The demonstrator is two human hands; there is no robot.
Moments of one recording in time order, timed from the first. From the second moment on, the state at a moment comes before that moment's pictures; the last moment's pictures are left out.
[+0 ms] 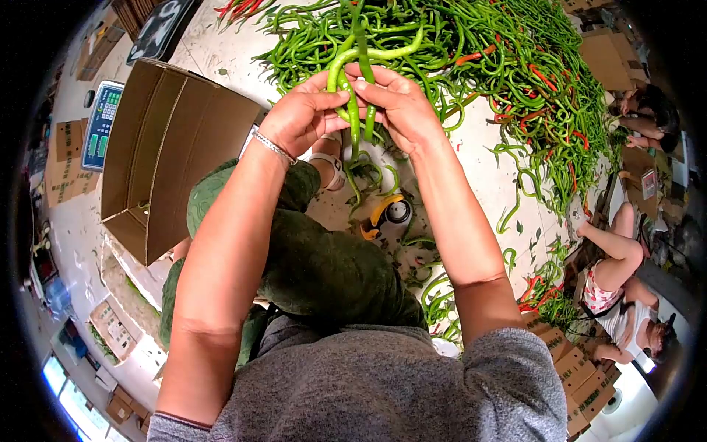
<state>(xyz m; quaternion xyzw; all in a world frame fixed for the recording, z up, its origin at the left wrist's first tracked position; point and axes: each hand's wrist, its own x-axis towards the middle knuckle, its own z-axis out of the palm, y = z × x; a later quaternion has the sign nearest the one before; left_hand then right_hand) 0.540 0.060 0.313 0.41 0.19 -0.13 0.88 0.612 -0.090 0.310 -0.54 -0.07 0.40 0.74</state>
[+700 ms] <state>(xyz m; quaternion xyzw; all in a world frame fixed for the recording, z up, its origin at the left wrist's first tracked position) 0.534 0.106 0.317 0.37 0.27 0.18 0.87 0.620 -0.291 0.119 -0.77 -0.09 0.55 0.32</state>
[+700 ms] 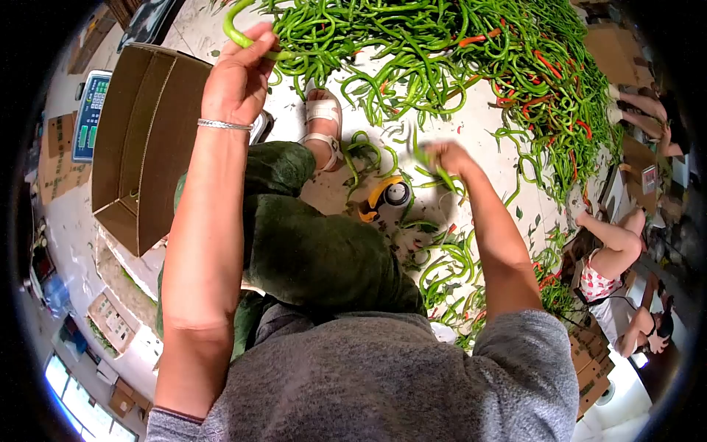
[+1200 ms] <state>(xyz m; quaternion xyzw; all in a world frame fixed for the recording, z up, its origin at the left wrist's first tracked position) 0.568 0.089 0.367 0.28 0.02 0.19 0.94 0.673 -0.115 0.003 -0.91 -0.12 0.16 0.36</state>
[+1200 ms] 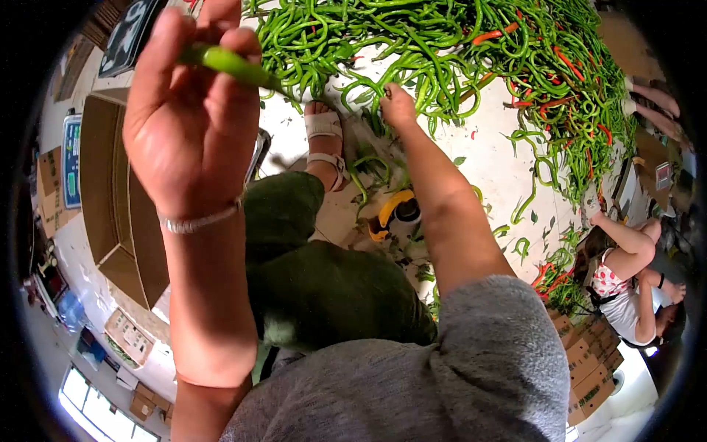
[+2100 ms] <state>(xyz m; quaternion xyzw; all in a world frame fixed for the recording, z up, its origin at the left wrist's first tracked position) 0.570 0.063 0.355 0.32 0.29 0.03 0.90 0.642 -0.156 0.135 -0.57 0.14 0.40 0.70</state>
